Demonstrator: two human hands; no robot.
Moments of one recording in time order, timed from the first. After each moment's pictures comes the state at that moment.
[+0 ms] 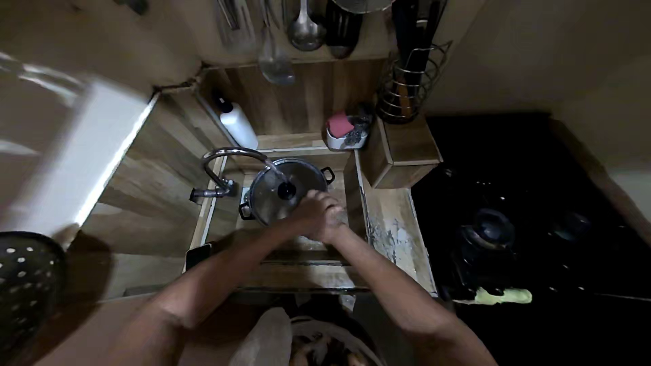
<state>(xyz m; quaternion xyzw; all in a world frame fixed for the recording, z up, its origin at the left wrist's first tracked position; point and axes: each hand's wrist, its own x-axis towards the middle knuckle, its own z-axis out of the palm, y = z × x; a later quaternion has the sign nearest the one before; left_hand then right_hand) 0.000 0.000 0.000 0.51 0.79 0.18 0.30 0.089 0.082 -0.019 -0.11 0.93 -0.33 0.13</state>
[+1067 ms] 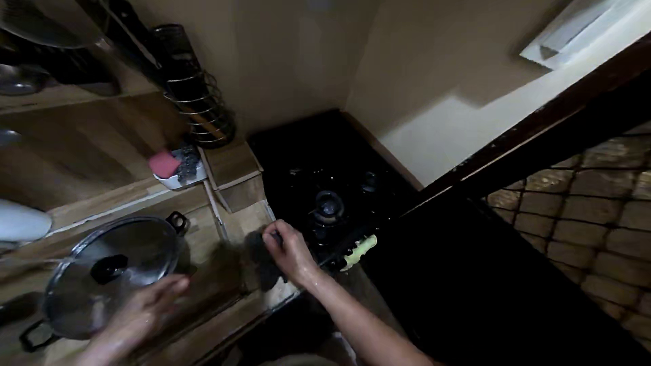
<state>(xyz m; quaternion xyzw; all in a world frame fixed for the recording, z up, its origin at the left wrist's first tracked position) 0.072 -0.001 0.011 0.33 0.80 0.30 0.40 0.291 0.241 0.007 0.25 0.83 -0.46 -0.20</state>
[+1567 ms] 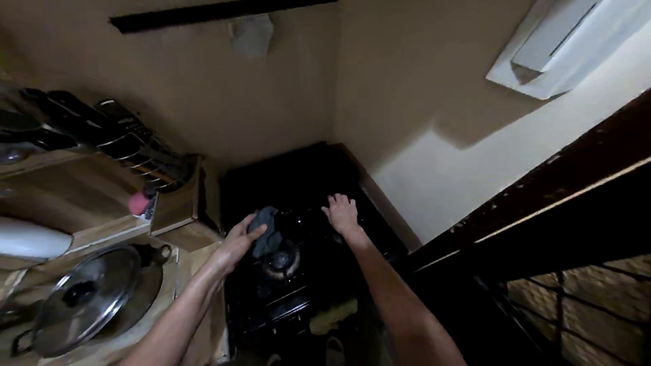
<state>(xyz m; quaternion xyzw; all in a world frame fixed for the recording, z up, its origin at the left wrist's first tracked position) 0.252 0.373 0.050 0.29 0.74 0.48 0.37 0.403 0.634 -0.038 0.35 0.92 -0.17 -0.02</state>
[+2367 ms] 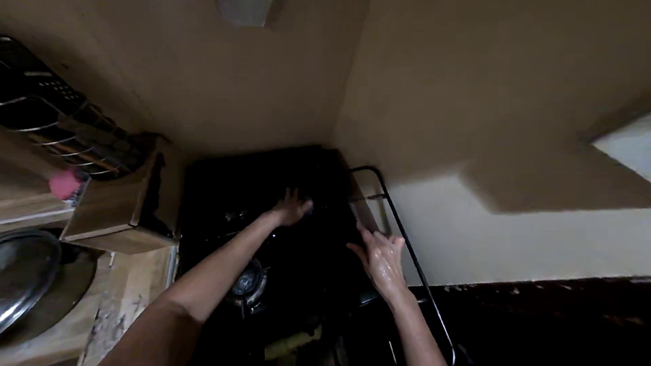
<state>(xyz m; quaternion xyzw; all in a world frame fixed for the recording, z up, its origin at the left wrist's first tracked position) 0.233 0.605 -0.037 0.52 0.79 0.12 0.31 0.511 0.672 -0.017 0.28 0.93 -0.02 -0.23</state>
